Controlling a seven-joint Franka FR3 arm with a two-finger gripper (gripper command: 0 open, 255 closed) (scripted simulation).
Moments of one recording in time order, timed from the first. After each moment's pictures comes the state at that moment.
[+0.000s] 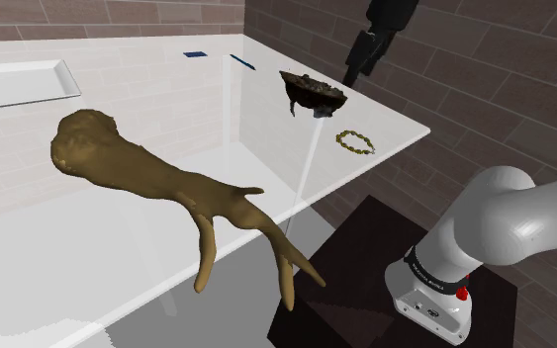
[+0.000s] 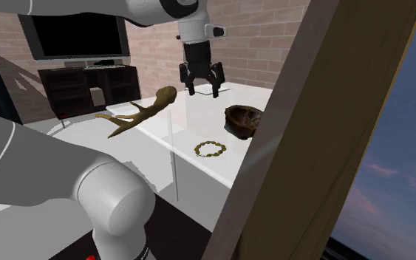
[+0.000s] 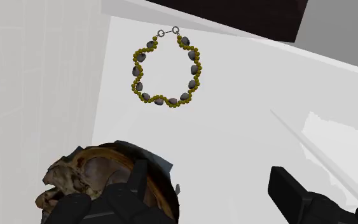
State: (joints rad) arm -0.02 -0.75 0.06 -2.30 0.00 1.70 -0.06
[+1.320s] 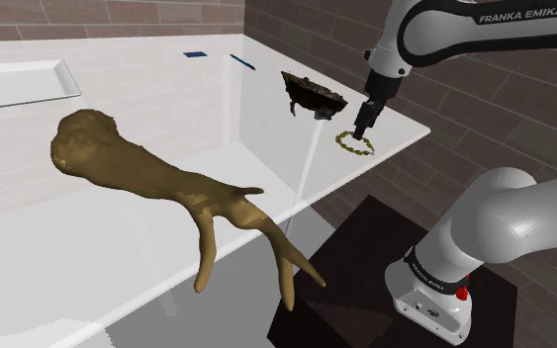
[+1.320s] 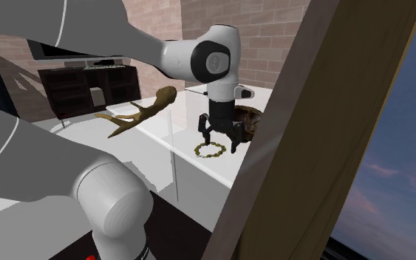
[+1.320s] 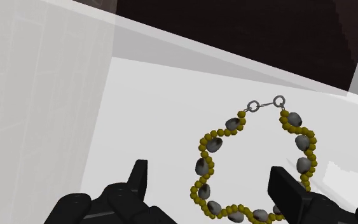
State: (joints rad) arm -0.09 -0.72 -0.13 -2.62 -0.10 1.89 -0.26
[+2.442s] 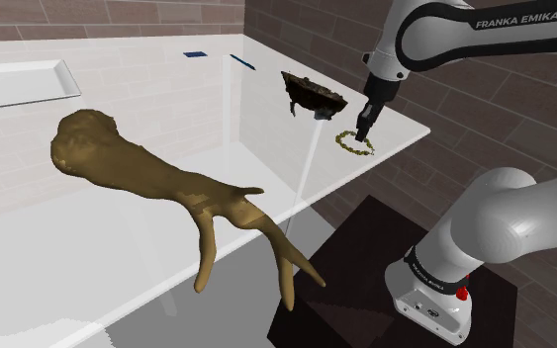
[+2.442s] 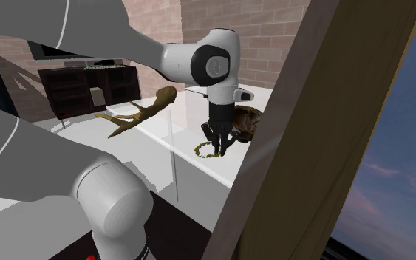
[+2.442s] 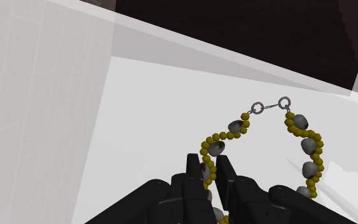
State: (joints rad) arm -0.09 -0.71 -0.13 -2.64 -0.10 1.92 -0.26
